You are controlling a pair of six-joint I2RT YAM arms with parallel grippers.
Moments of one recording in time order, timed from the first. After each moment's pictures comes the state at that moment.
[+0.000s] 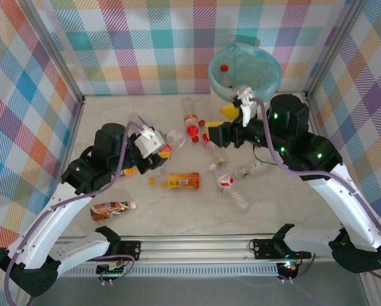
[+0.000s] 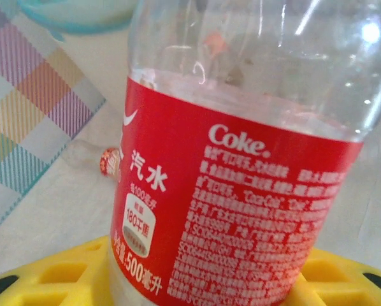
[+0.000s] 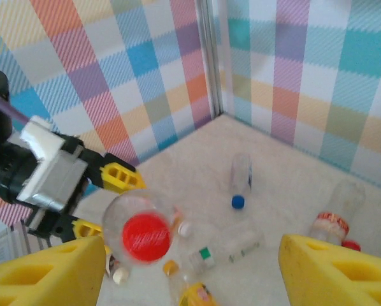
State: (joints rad) left arm -0.57 0.99 1.20 -0.67 0.22 0.39; right arm 0.73 1.17 1.67 -0.70 -0.24 0.09
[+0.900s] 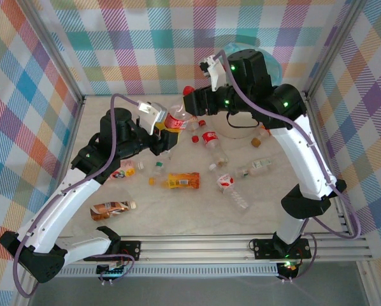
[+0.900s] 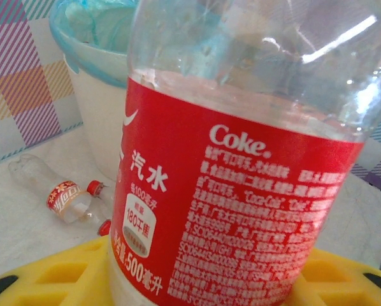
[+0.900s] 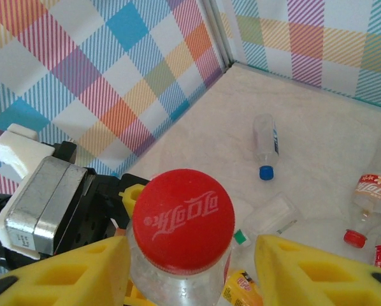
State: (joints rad) left arm -0.57 1.11 1.28 -0.50 0.28 -0.03; right arm 0.73 1.74 2.47 -1.19 -0.28 0.26
